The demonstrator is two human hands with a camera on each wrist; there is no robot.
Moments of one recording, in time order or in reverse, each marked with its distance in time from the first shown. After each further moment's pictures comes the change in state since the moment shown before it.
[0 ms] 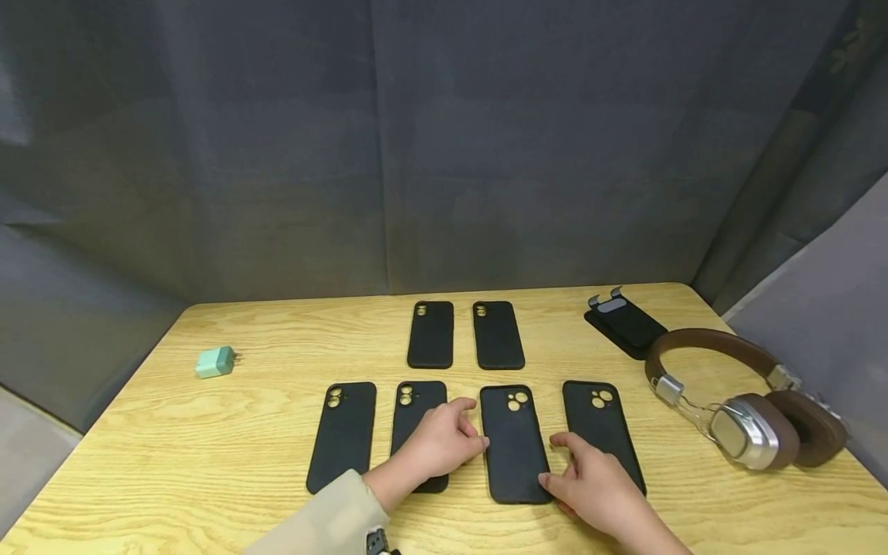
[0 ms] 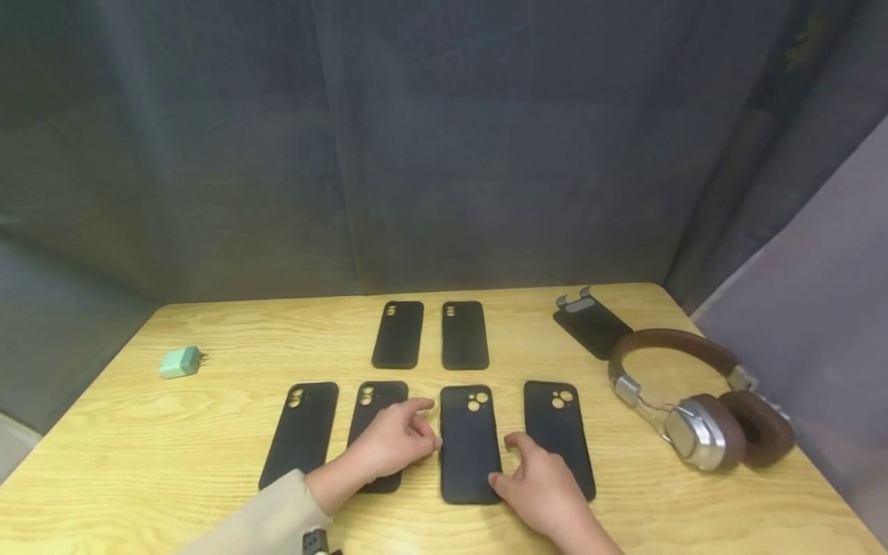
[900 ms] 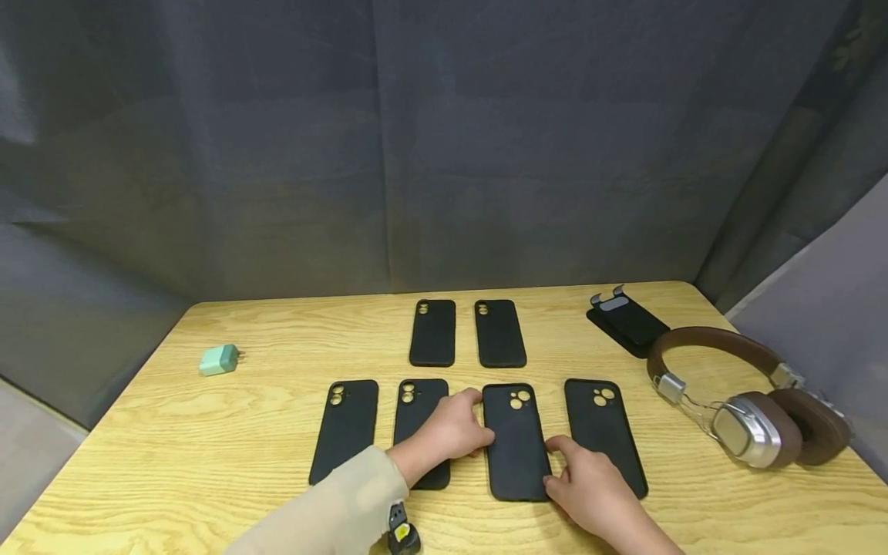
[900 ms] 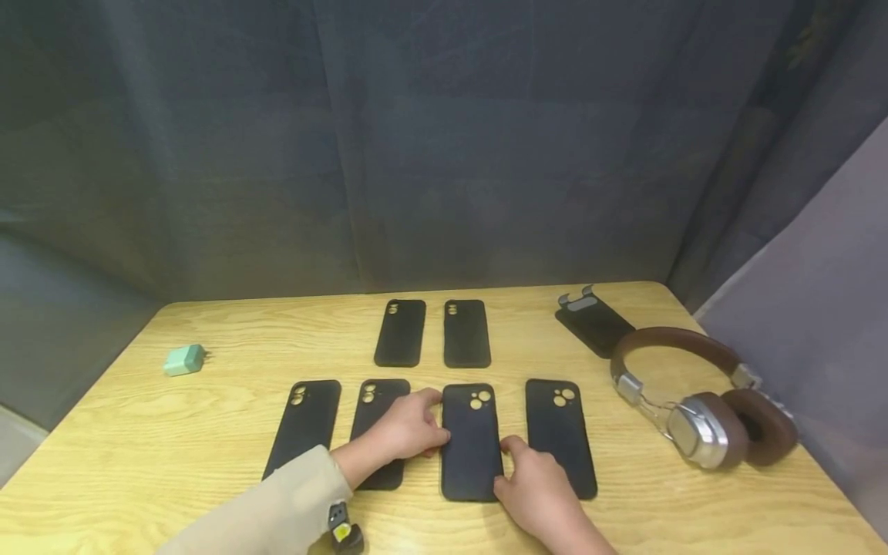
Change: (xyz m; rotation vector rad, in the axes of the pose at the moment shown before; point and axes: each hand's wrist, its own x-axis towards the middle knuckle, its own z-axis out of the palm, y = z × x) left_hand 0.022 0.004 0.010 0.054 -0.030 -0.085; right_hand 0.000 0.000 0.012 -0.157 0.035 -0.082
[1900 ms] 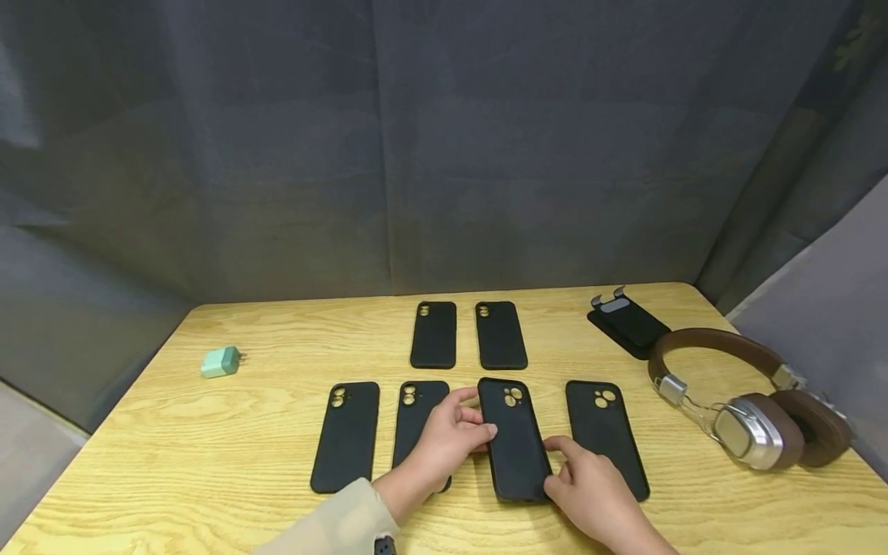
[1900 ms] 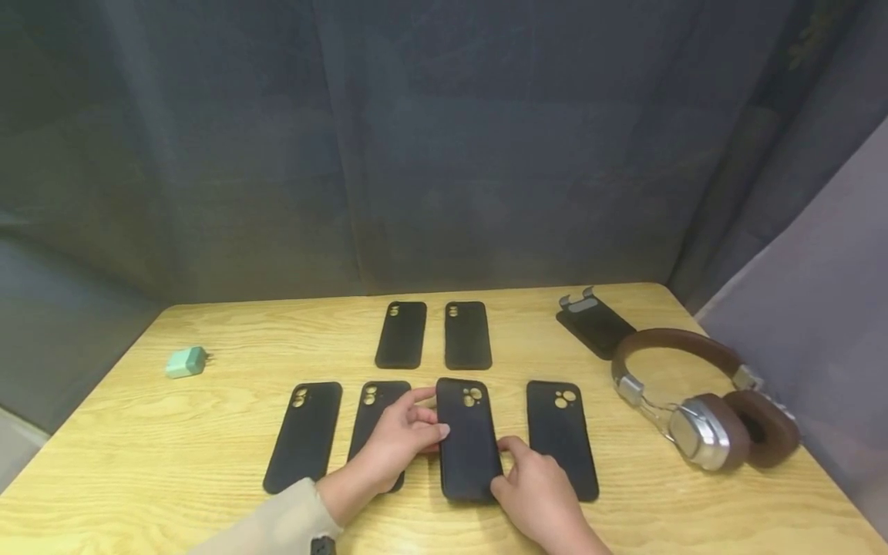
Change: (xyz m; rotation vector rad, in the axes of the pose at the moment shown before) left_hand -0.021 -0.009 0.007 -0.729 0.080 0.032; right_hand -0.003 -0.002 -0.001 0.058 0.077 -0.029
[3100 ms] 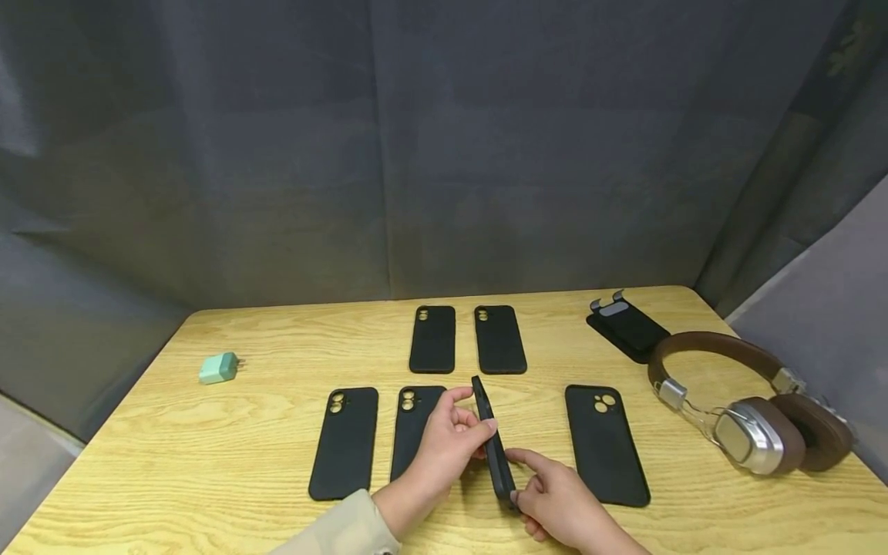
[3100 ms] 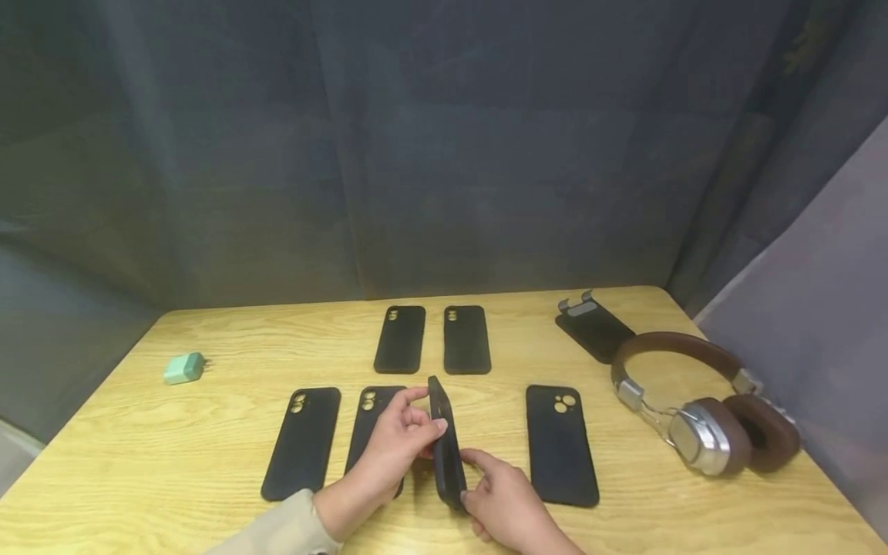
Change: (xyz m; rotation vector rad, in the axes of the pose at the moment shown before) left_hand -0.008 0.011 0.006 -0.083 0.069 0.063; right_hand 0.006 -0.005 0.023 0.422 -0.294 -0.051
